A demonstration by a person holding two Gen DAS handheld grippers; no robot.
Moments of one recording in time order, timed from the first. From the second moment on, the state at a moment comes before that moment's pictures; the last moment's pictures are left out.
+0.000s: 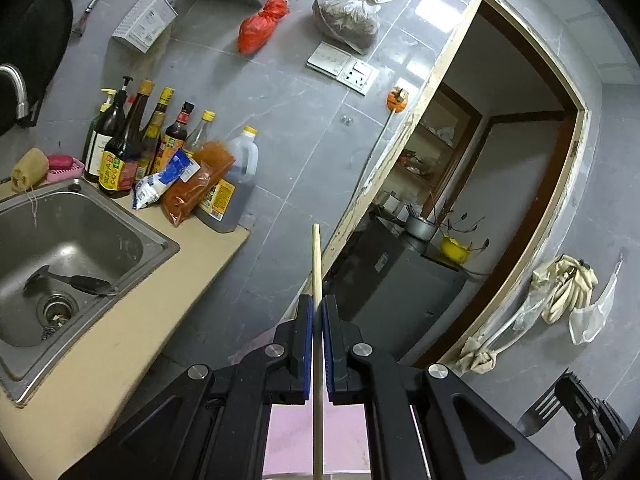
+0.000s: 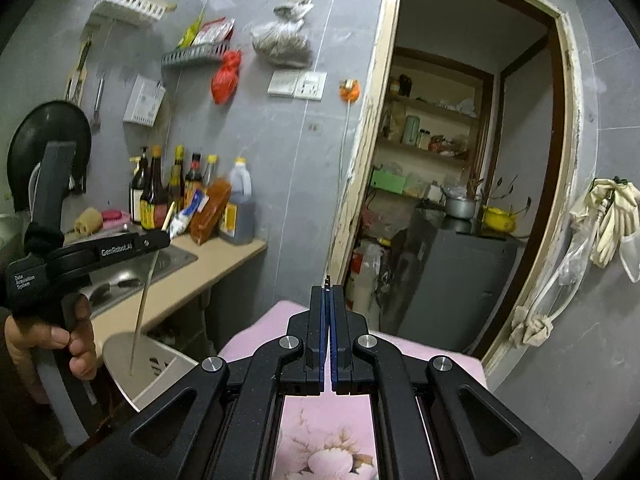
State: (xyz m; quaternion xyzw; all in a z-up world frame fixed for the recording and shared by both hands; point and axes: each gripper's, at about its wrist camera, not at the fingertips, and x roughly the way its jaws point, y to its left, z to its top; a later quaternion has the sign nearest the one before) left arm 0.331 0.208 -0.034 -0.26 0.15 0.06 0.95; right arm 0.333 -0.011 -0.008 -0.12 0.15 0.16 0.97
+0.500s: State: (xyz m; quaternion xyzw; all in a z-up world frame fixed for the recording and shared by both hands) left arm 0.310 0.188 -0.050 -0.20 0.21 0.05 0.96; right arm 0.334 -0.030 -0.030 -0.07 0.22 0.20 0.95
